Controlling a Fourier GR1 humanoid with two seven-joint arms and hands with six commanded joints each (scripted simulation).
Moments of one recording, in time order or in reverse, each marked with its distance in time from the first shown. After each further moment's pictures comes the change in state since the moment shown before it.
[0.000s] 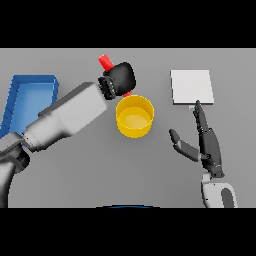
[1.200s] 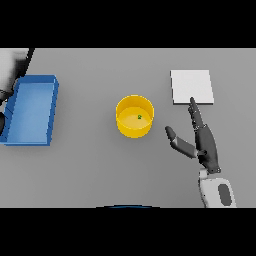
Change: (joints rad) left arm -0.480 0.175 0.463 0.450 0.211 -0.002 0.100; right arm -0.048 0.000 0.010 0.035 0.000 0.014 0.004
